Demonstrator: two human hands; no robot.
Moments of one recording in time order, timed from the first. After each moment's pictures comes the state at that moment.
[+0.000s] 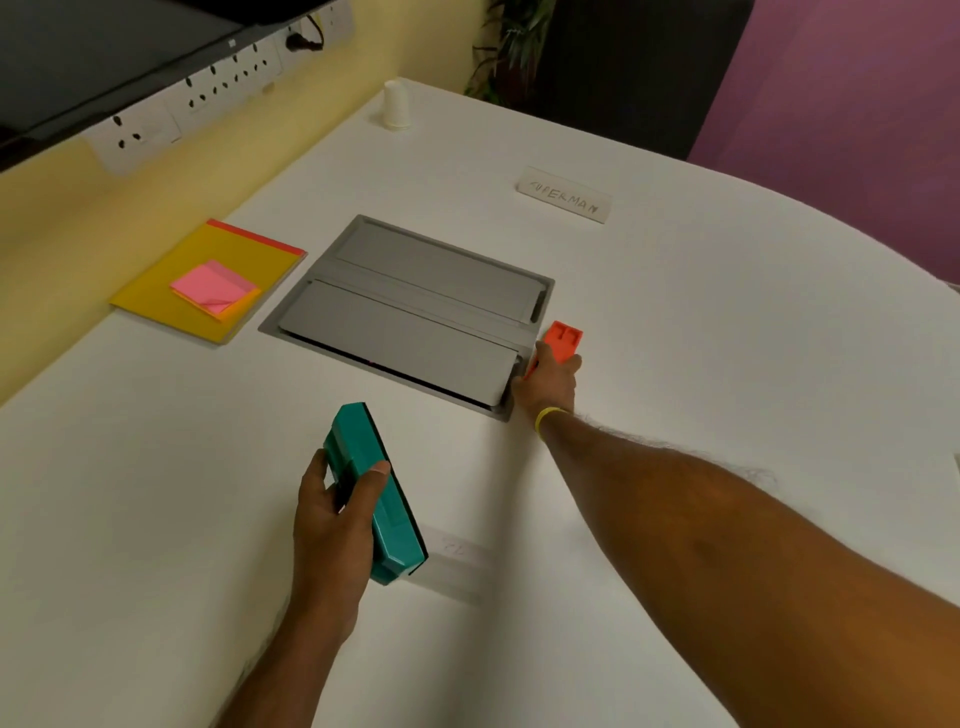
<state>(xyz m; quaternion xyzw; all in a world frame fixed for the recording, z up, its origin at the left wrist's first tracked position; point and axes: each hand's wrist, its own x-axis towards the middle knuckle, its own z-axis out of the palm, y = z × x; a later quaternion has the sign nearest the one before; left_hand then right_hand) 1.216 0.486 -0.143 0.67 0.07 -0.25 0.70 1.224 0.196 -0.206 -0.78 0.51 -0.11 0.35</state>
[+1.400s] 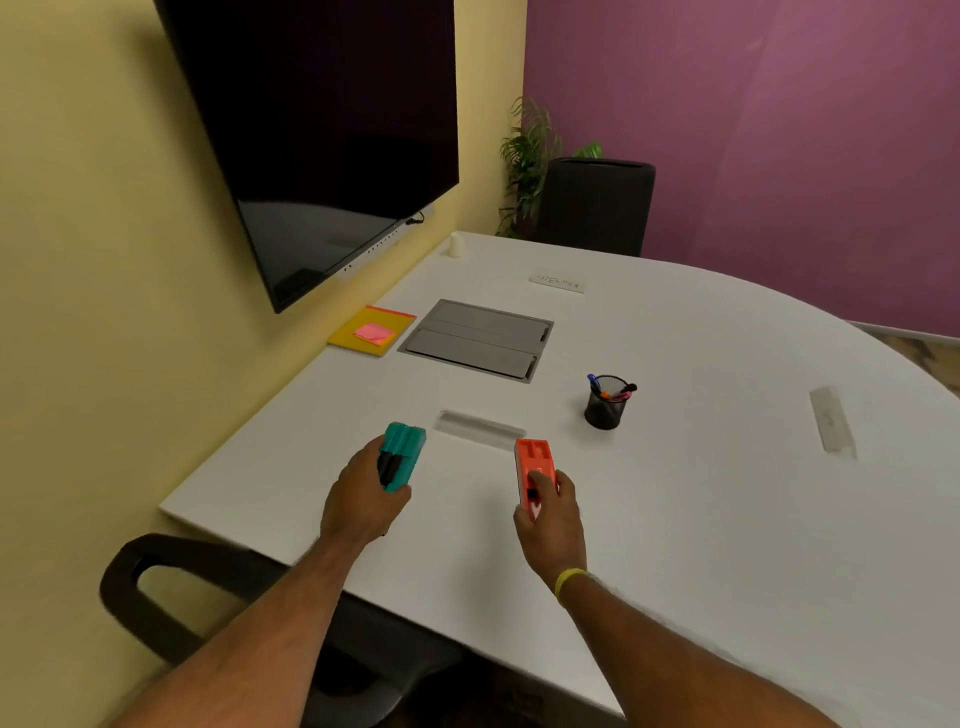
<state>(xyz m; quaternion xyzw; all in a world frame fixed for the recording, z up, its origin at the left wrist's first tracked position) 1.028 0.780 0.012 0.89 -0.25 -0.11 0.37 0.854 0.604 -0.036 -0.82 0.38 -0.18 0.38</state>
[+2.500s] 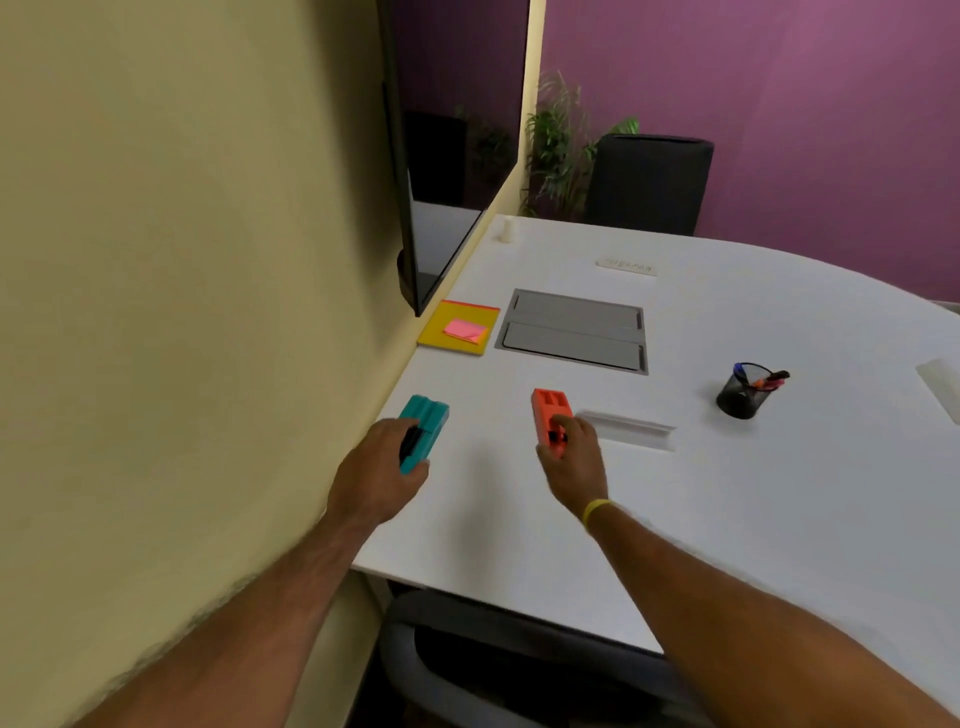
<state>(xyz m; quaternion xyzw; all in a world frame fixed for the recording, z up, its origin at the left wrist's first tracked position) 1.315 0.977 0.014 0.86 -0.39 -0.06 0.32 1.153 0.766 -0.023 -0.79 0.43 -0.22 0.37</state>
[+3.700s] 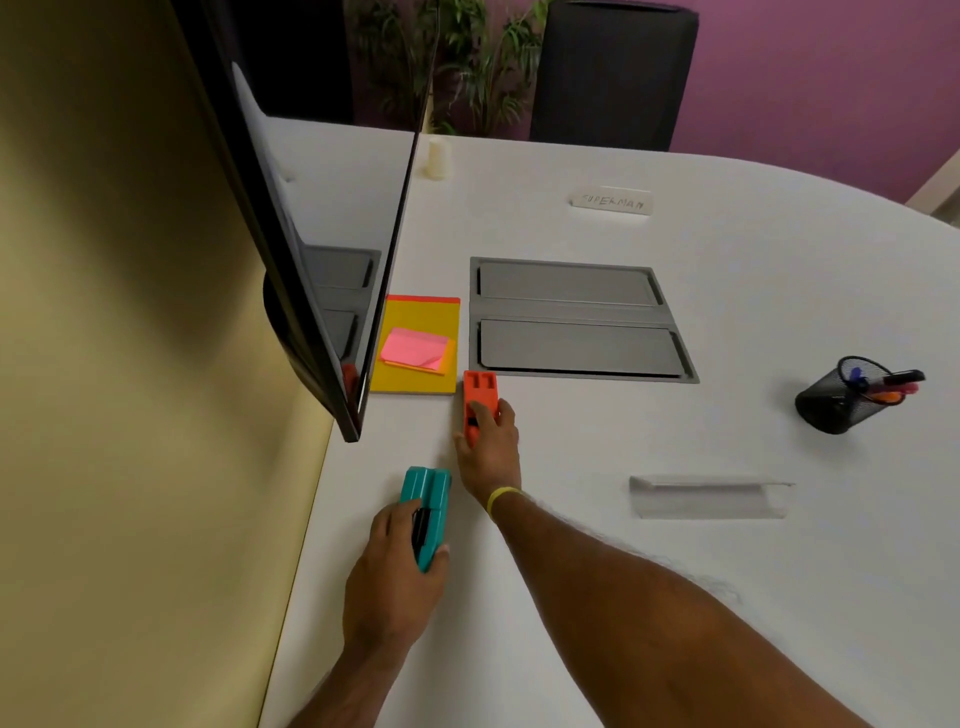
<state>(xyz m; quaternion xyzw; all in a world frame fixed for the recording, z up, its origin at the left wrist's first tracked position) 1.511 0.764 -0.196 0.87 -0.37 -0.17 0.28 1.480 0.584 -0.207 -0.75 0.51 -0.17 0.38</state>
